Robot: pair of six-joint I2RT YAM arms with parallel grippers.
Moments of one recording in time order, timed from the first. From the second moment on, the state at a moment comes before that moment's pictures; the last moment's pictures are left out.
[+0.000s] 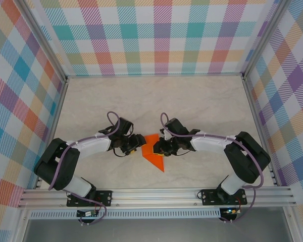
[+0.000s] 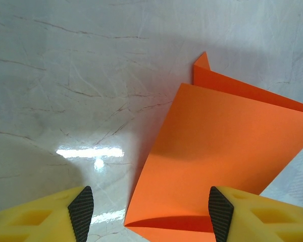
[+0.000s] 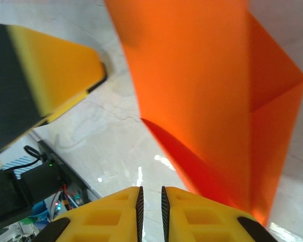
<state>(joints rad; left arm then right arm) -0.54 1.50 0.71 -0.26 0.34 -0.99 0.77 1.60 0.79 -0.19 -0.55 0.89</state>
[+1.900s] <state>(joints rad) -0.55 1.65 0.78 -0.13 0.46 -1.01 0.61 1.71 0.59 0.16 -0.81 0.92</state>
